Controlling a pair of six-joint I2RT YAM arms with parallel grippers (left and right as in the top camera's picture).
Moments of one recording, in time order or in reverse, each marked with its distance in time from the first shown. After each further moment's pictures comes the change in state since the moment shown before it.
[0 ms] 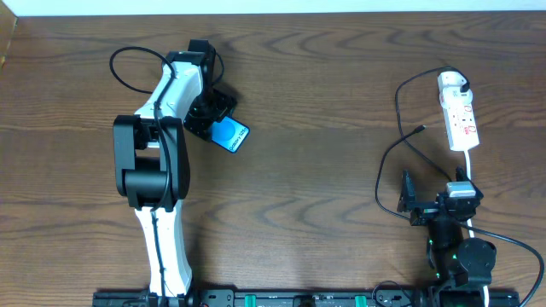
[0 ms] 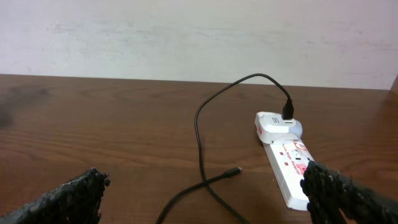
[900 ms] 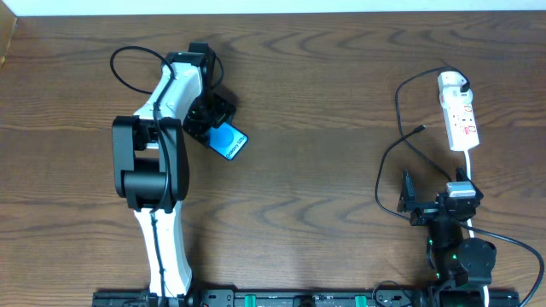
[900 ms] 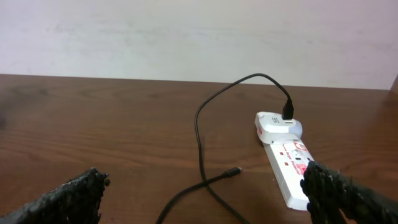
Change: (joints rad) left arm 0.000 -0.018 -0.020 -0.054 0.002 0.084; right arm 0.000 0.000 0.000 0.000 0.000 0.000
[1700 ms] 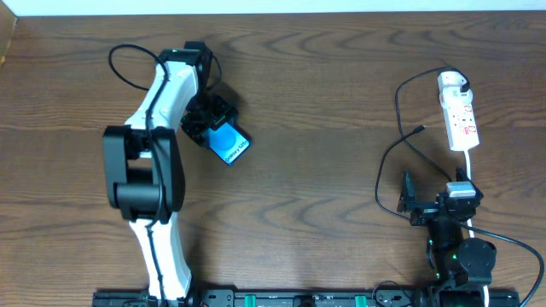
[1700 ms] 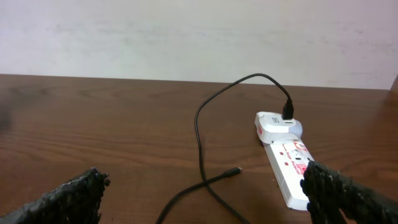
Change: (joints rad) left arm 0.000 -0.117 -0.017 -0.092 0.084 0.143; right arm 0.000 0.000 0.000 0.000 0.000 0.000
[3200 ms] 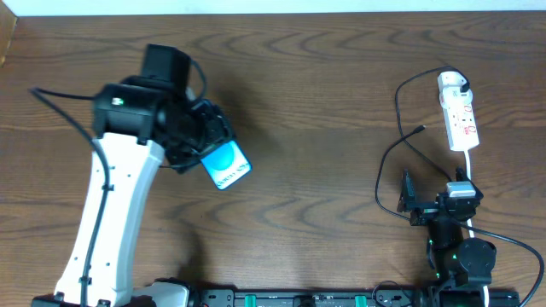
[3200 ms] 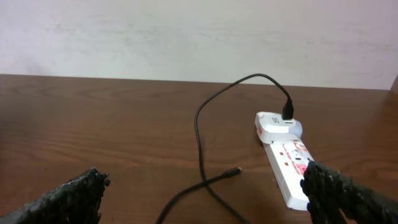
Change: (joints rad) left arm -0.113 -0.669 -0.121 -0.217 0.049 0.093; right arm 0.000 0.000 0.000 0.000 0.000 0.000
